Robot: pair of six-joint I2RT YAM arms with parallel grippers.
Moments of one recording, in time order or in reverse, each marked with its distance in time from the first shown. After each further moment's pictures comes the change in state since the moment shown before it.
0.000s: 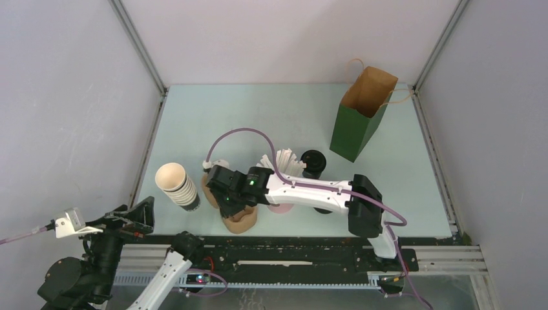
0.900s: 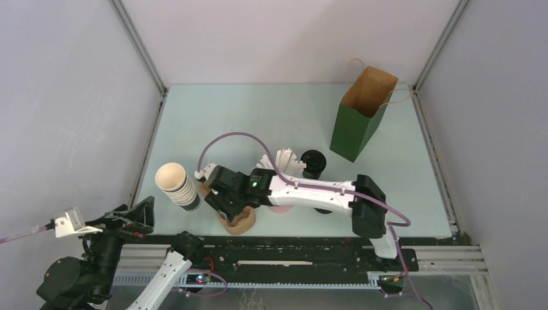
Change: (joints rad) left arm 0.000 0.004 0.001 0.006 0.010 0.000; right arm 0.005 0.004 -0.006 0.016 0.034 -0.281
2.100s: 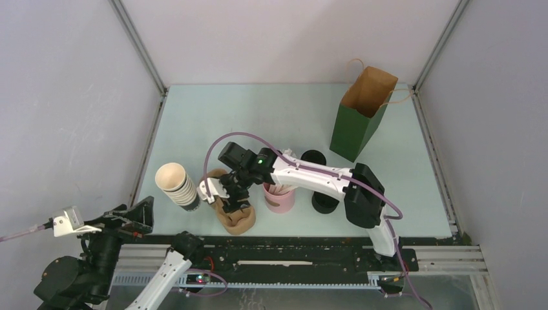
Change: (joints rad) left arm 0.000 0.026 0.034 -0.021 0.004 0.001; right arm -0.170 0.010 -0.019 0.035 -0.644 -1.235
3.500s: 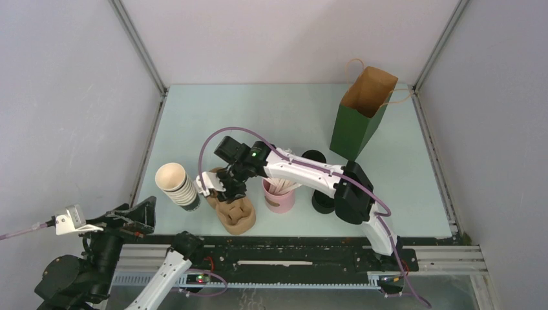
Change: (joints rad) left arm 0.000 0.004 -0.002 0.003 0.027 0.000; right arm -0.029 0.111 0.167 -0.108 0.030 -0.026
